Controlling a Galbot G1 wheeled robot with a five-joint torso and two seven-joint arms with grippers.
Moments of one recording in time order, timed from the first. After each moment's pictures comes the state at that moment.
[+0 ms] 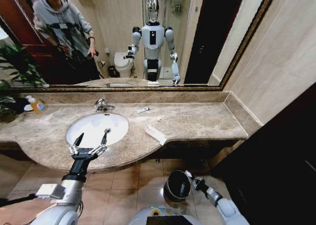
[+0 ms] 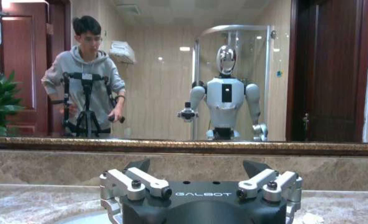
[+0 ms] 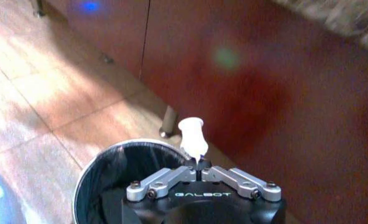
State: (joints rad) left arm 1.84 -1.36 -0.82 -2.47 -0.37 0.04 0.05; right arm -1.27 1.28 0.57 0.95 -0.39 0.44 -0.38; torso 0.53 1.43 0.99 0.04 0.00
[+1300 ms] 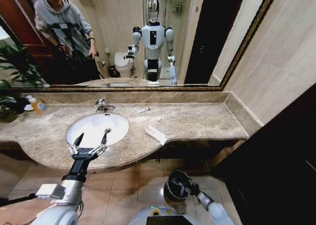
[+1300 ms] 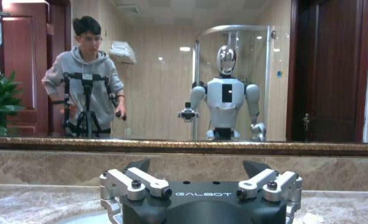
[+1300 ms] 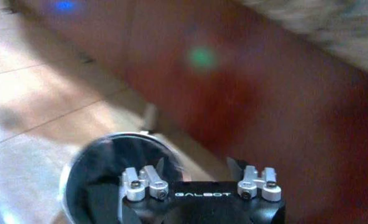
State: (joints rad) left arm 1.84 -1.36 -0.82 -2.47 -0.37 0.04 0.05; right arm -1.41 1.28 0.67 1.03 -0.35 0.53 -0.27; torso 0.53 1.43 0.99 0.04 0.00
